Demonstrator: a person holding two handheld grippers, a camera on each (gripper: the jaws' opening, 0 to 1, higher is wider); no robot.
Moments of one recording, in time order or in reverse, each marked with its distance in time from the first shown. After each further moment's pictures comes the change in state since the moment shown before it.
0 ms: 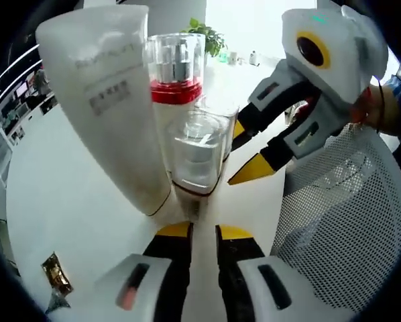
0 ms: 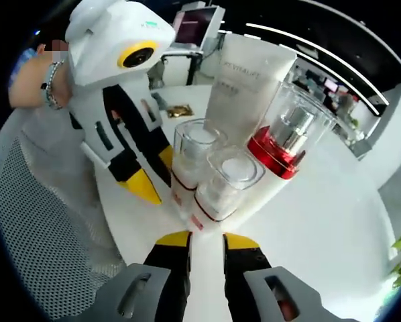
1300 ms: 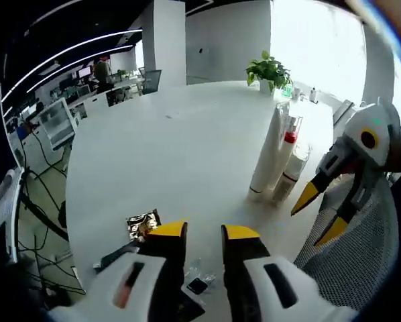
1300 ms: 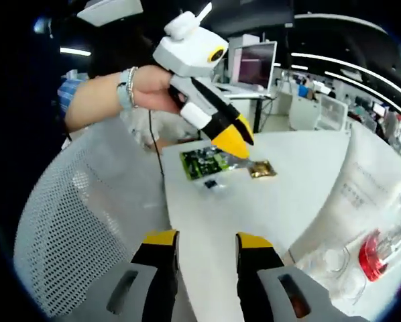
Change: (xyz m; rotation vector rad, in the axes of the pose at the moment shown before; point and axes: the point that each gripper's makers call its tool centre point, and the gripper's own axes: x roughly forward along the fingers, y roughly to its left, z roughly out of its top) left arm -0.151 0.110 -0.041 -0.250 -0.142 0.382; right arm -0.002 0.111 0.106 -0.092 -0.315 0.399
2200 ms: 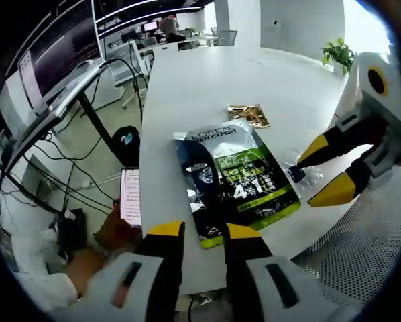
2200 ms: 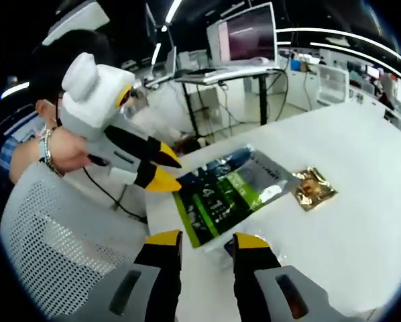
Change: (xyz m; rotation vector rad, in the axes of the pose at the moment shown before) left arm -0.043 0.087 -0.167 -0.293 0.235 0.313; right arm 0.153 0.014 0.037 0.233 0.094 0.003
